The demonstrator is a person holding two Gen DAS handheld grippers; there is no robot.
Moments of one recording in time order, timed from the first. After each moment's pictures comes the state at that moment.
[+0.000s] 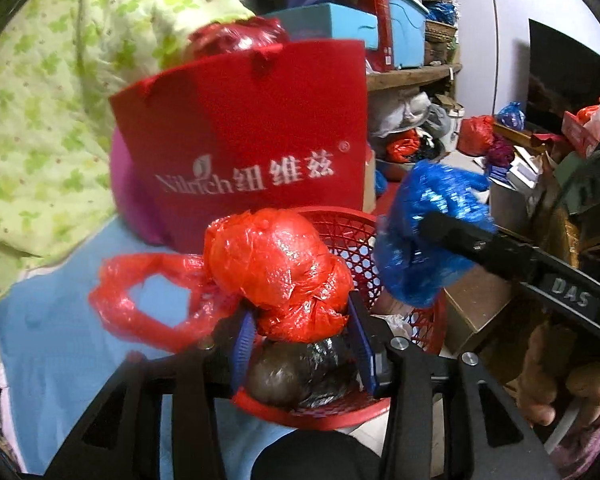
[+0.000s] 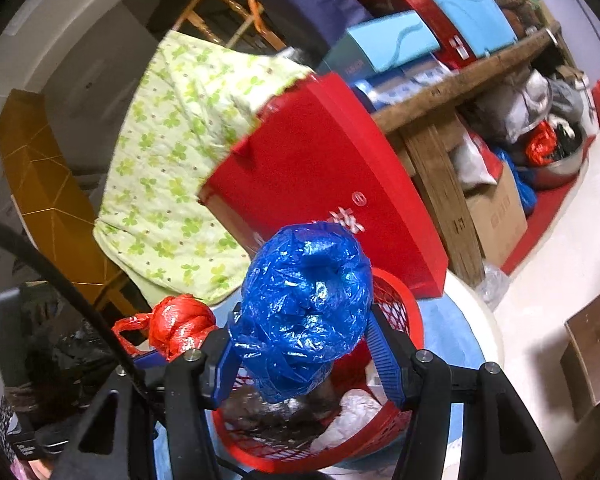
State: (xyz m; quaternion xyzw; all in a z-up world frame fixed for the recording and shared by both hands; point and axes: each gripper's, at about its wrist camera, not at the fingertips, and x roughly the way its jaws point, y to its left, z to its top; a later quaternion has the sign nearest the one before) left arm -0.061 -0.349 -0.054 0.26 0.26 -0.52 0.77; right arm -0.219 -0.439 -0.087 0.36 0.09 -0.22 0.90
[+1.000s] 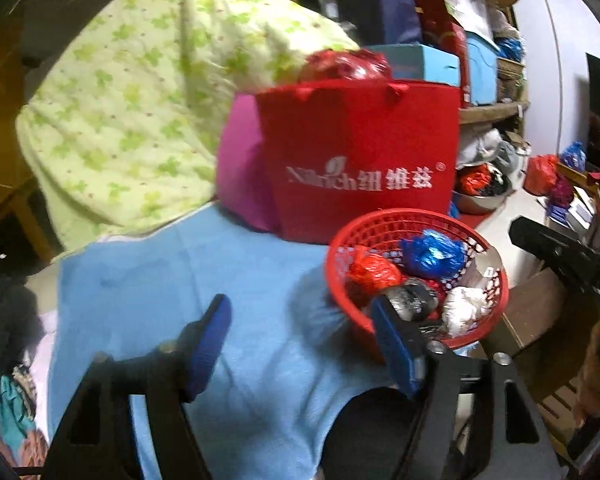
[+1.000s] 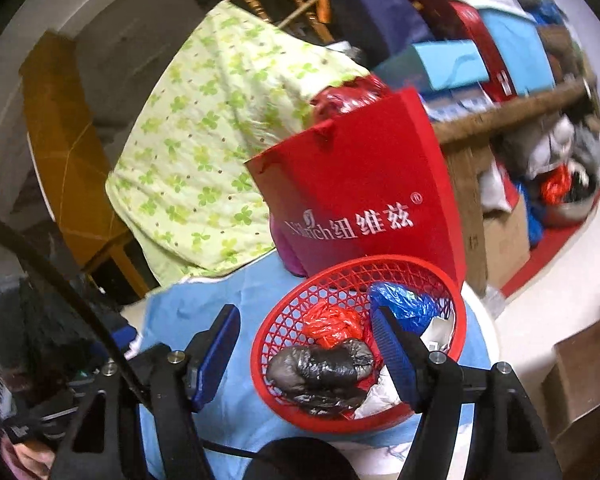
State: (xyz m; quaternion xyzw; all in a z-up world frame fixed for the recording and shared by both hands) left arm -0.043 -0.229 -0.028 0.21 0.22 -0.39 0.87; right arm -0.209 -0.341 -0.034 0.24 0.13 -0.21 0.94
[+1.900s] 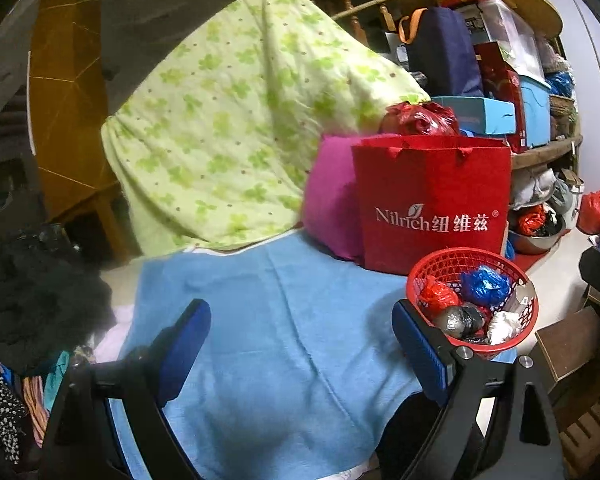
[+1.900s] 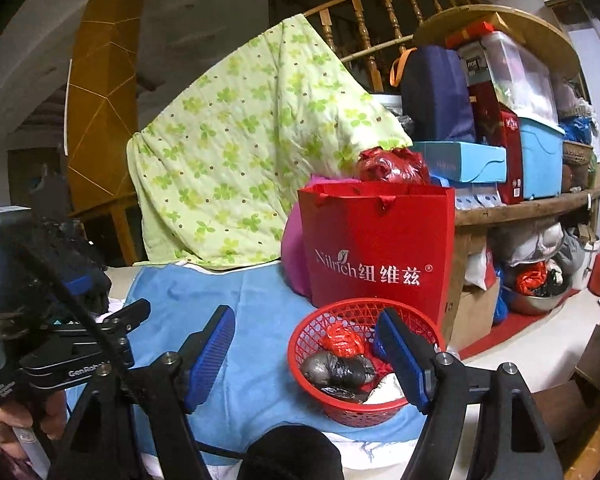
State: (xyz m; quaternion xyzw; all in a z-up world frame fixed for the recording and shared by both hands) left arm -0.069 -0.139 0.026 0.17 0.16 -0.29 0.93; right arm -0.238 -0.229 0.042 0.10 0.13 -0.25 0.95
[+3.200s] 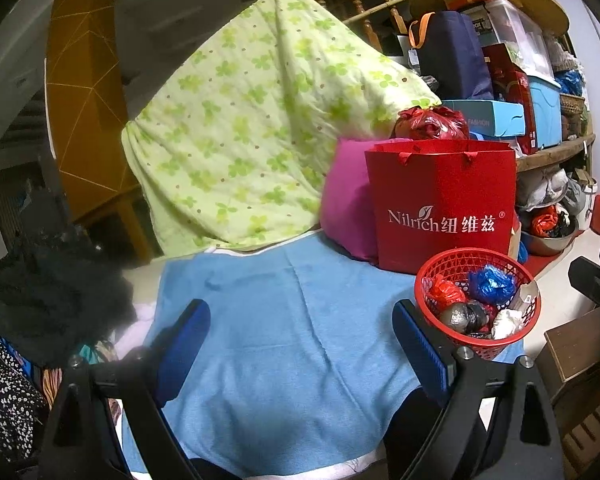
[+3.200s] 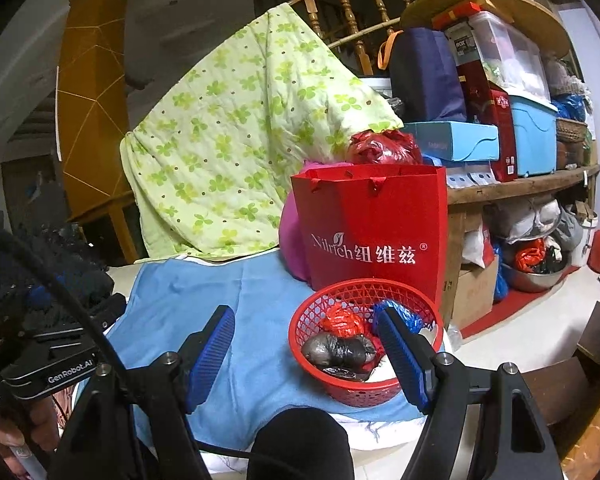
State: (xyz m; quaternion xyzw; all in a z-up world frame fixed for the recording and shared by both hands) left arm -0.092 -0.126 0.033 0.18 0.15 -0.26 0.94; right arm -0.249 -0.233 0.036 0.14 0.14 -0.25 0.95
